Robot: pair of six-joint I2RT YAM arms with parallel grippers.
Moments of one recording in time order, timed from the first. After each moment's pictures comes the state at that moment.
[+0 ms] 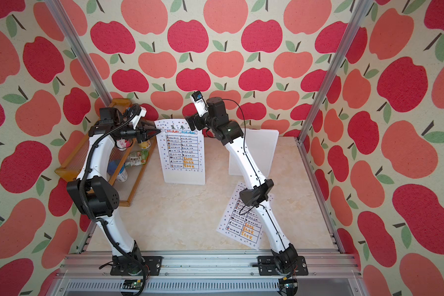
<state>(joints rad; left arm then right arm) 0.18 1.97 2.04 -0.84 1.20 0.65 0.69 2.52 3.12 -0.79 -0.08 -0.11</state>
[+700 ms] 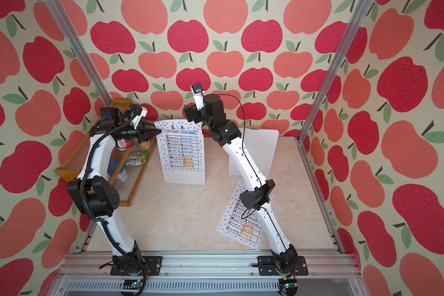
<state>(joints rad) 0.17 1.97 2.04 -0.84 1.20 0.65 0.73 2.44 3.01 -0.62 0.13 -0.12</state>
